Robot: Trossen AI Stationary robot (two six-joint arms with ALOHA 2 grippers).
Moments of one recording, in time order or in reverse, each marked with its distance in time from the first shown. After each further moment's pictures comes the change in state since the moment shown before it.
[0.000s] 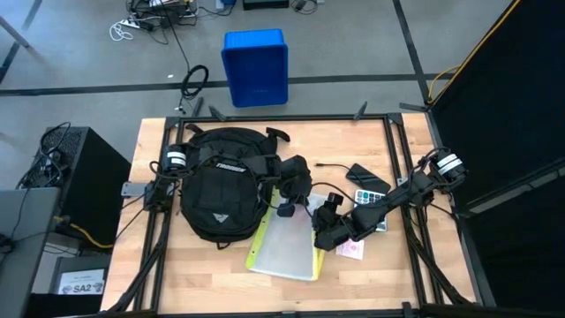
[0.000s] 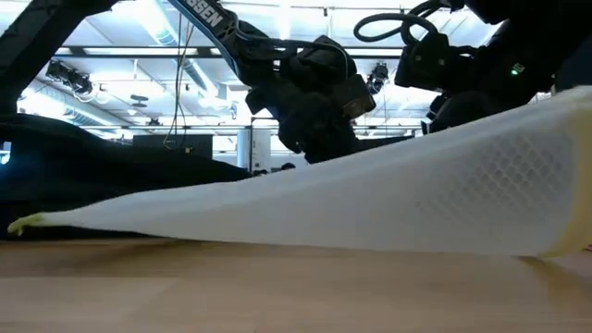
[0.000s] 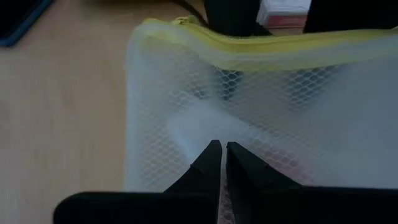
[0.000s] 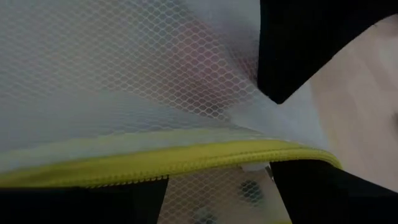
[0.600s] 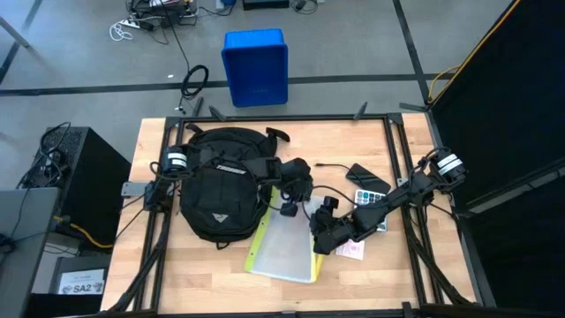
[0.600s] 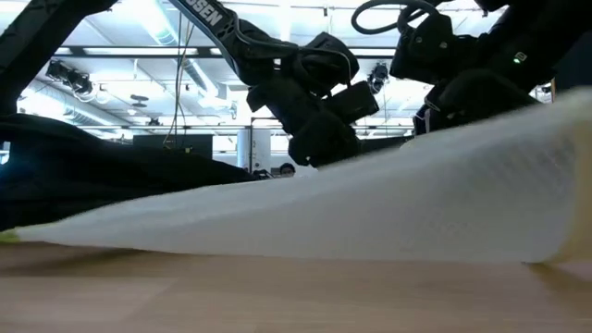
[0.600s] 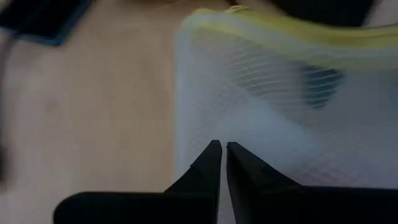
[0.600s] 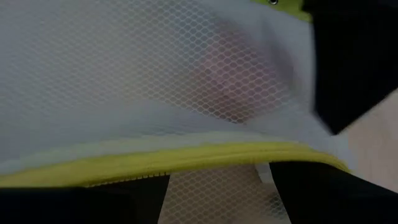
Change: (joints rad) left arm -0.017 0.006 0.000 0.023 -0.141 0.027; right arm 0.006 0.000 0.000 0.096 -0.053 -0.068
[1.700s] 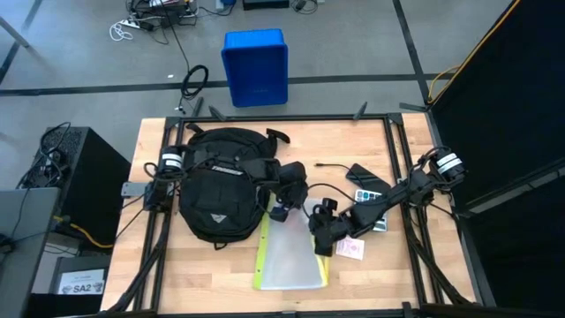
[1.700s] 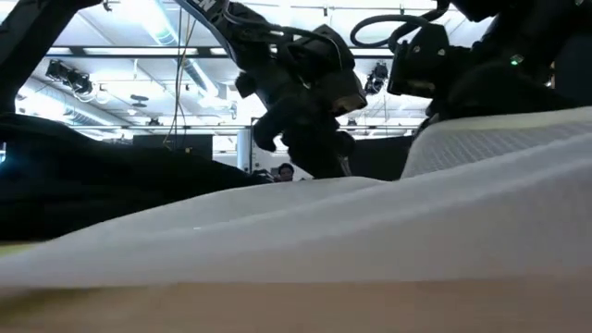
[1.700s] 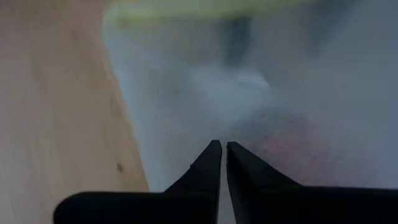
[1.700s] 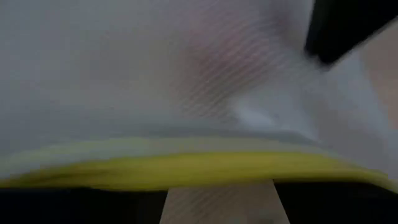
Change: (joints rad) left arm -0.037 -0.052 0.003 -0.214 0.035 0.070; right arm -0.028 0.000 0.000 -0.016 -0.214 0.027
